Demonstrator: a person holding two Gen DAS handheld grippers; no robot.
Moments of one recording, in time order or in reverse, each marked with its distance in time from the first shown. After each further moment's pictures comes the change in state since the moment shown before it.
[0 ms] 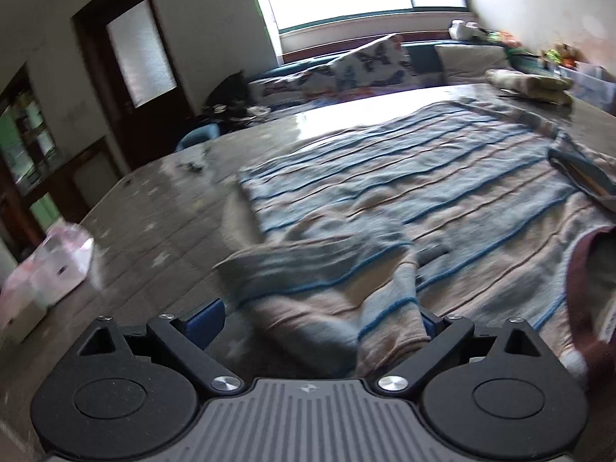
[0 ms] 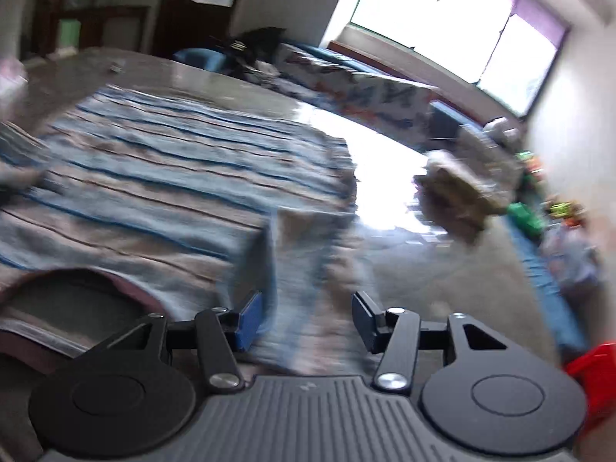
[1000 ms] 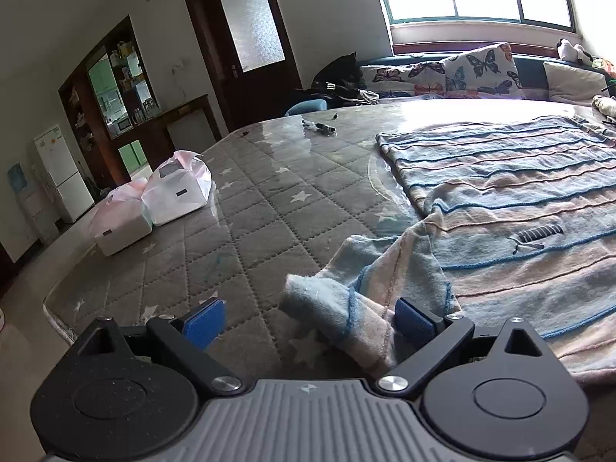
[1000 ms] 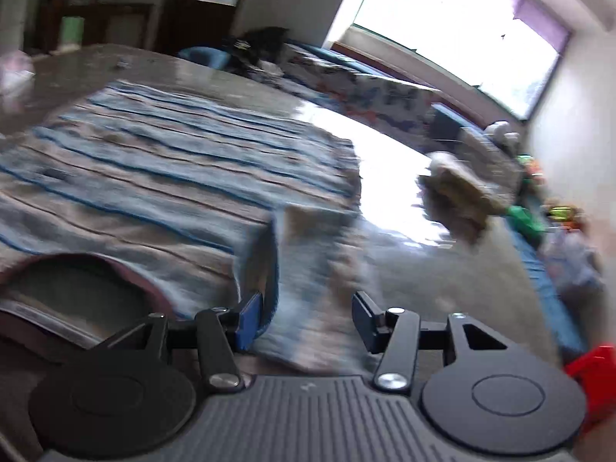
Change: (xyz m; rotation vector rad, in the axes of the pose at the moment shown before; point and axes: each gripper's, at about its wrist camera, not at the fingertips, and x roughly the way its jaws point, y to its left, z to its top) left arm -0.028 0.047 -0.038 -0.184 0.034 0.259; right arm -0.006 0.004 -0.004 -0.016 -0.004 0.006
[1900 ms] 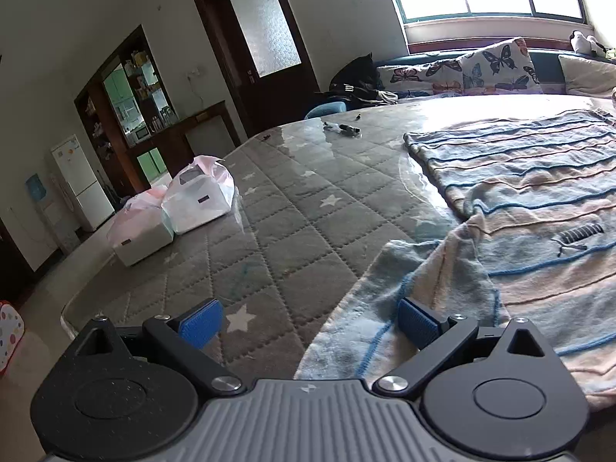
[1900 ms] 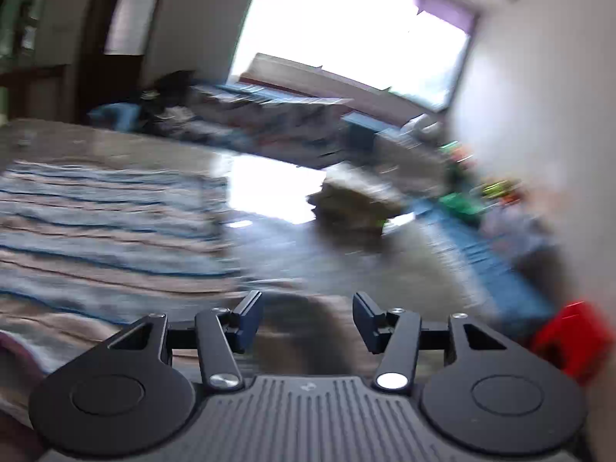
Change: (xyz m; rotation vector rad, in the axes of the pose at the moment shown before) left arm 0.018 0.010 0.003 0.028 -0.017 0.076; right arm 0.016 -0.083 0.001 0.234 -0.067 -0.024
